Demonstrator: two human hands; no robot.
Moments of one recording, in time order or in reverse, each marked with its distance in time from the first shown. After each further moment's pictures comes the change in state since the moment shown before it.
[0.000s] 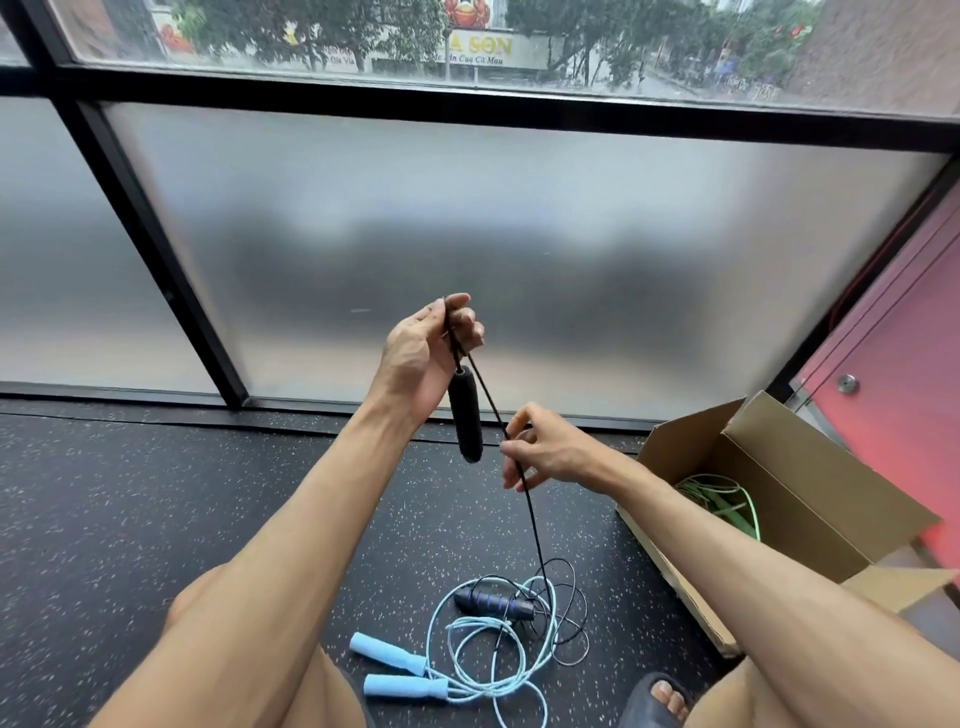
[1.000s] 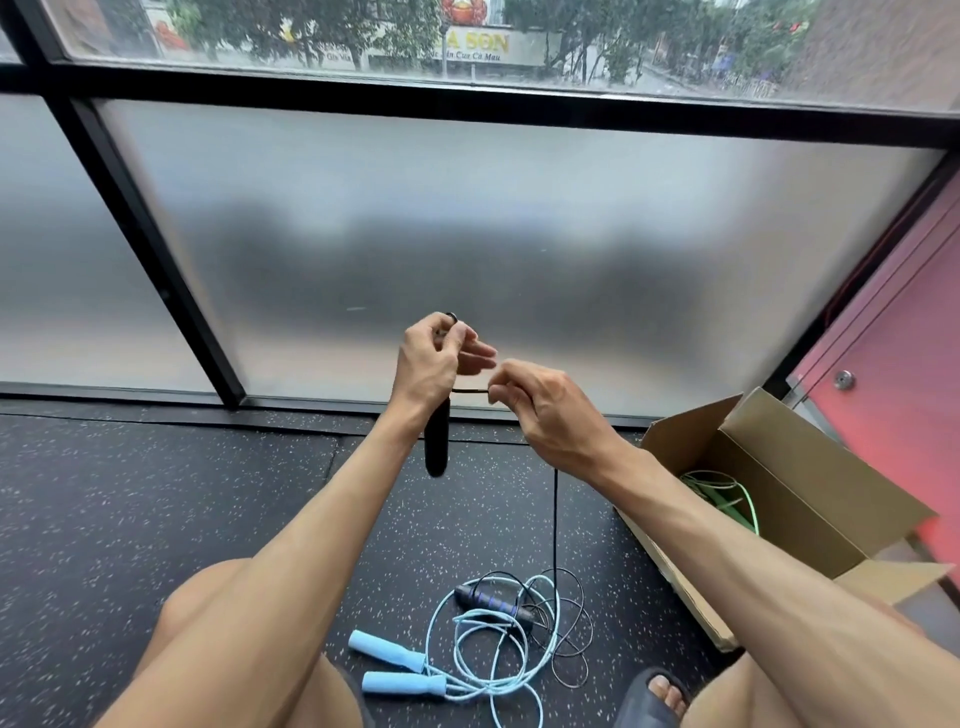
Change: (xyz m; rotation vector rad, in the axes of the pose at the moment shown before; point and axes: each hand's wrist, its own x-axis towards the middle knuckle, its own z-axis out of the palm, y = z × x) left_hand 0.002 -0.022 -0.008 0.772 0.111 0.191; right_hand -0.005 -0.021 -0.004 -0.485 0.439 -0.684
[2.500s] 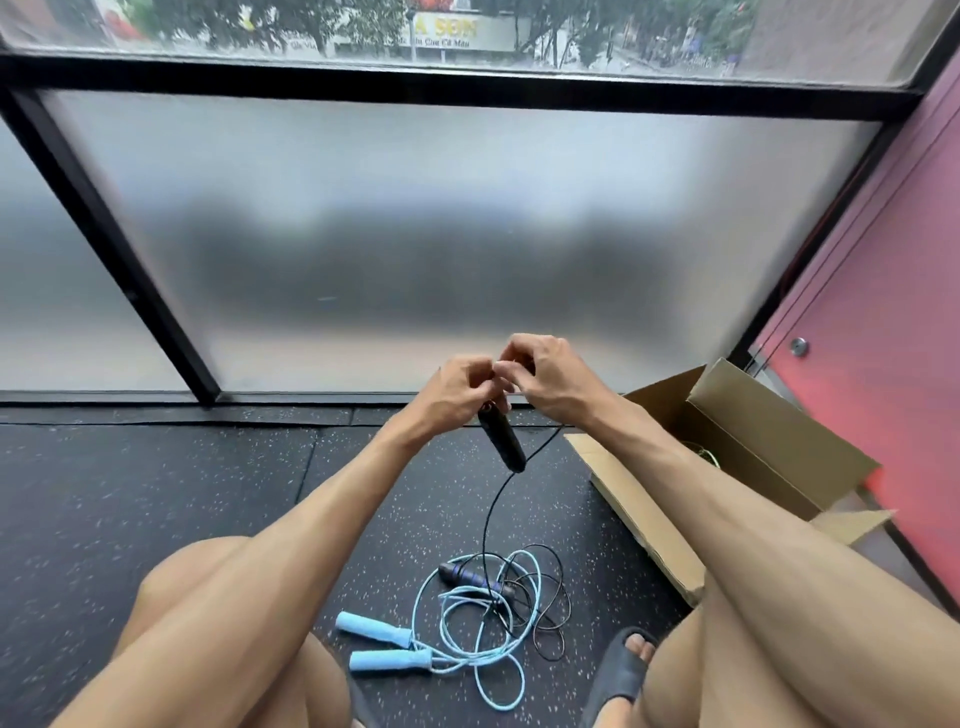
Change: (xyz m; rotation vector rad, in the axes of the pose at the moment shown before) left_hand -0.032 -0.029 0.035 0.256 -0.503 -0.013; right_hand -0.006 0.028 -0.029 -0.040 -0.066 0.248
